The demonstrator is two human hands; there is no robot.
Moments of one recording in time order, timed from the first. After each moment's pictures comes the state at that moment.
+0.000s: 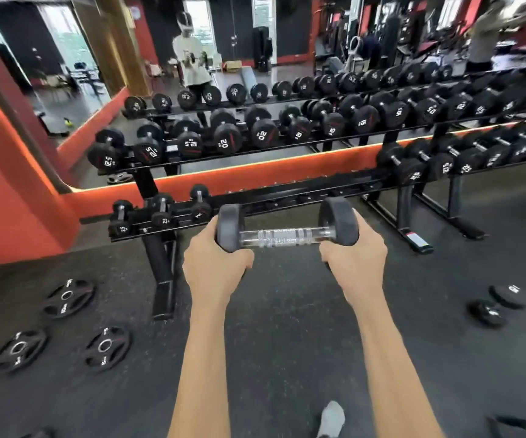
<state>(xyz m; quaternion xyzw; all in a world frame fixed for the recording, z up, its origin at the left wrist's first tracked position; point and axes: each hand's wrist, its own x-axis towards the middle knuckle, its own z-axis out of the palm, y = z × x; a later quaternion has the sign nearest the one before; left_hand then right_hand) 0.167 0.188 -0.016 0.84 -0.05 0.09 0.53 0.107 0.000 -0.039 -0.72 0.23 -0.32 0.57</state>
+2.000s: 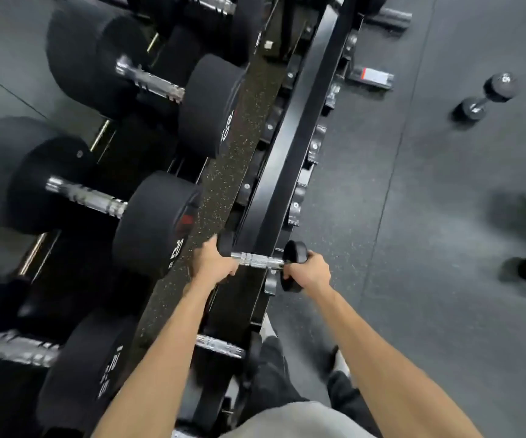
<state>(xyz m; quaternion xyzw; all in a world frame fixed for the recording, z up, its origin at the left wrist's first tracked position) 1.361 -0.077 -0.307 0.84 -0.32 -0.43 0.06 1.159 -0.101 -0.340 -0.40 0.77 -0.03 0.50</state>
